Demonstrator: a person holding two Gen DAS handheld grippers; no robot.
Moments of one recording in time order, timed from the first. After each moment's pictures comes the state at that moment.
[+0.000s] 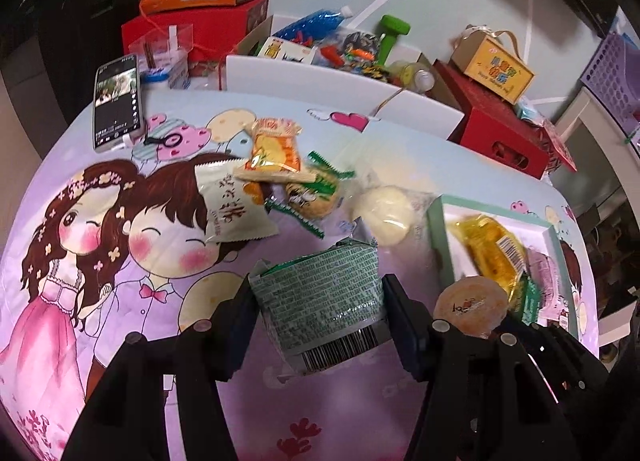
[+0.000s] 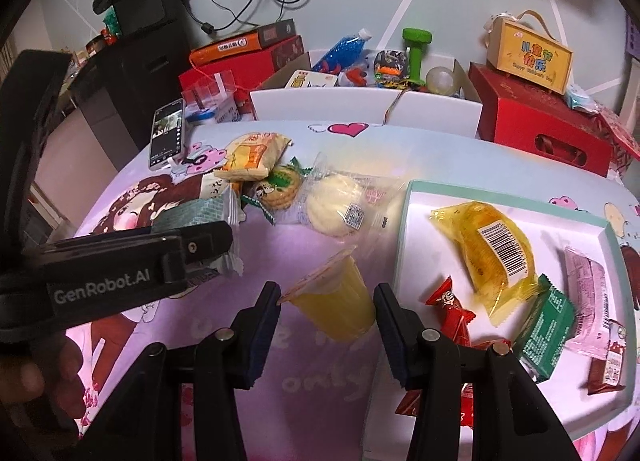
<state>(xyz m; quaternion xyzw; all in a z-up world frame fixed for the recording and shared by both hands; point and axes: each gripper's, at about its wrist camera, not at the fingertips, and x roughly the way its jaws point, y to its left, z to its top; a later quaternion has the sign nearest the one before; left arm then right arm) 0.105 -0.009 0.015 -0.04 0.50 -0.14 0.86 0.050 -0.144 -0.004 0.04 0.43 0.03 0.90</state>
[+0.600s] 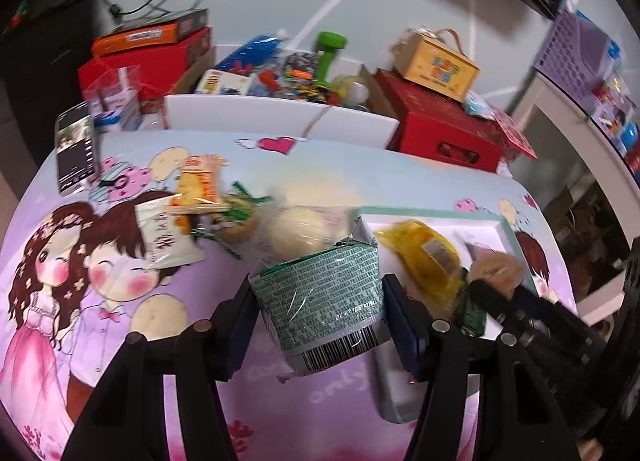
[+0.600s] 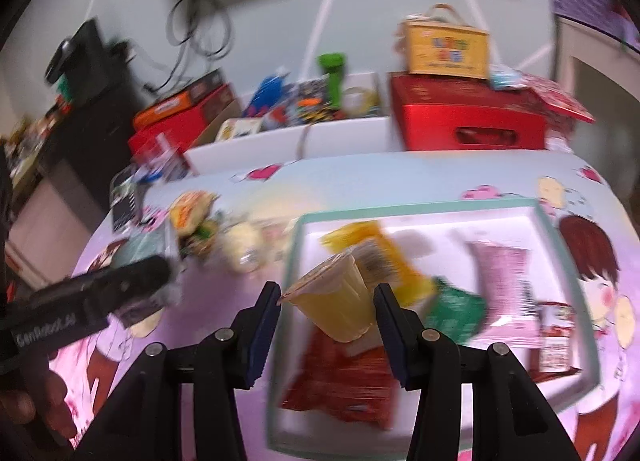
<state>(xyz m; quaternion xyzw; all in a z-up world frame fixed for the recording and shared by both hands) 0.083 -0.067 0.044 -0.02 0.46 -0.21 0.86 0.020 -0.246 0.028 0.12 0.38 -0.07 0.91</state>
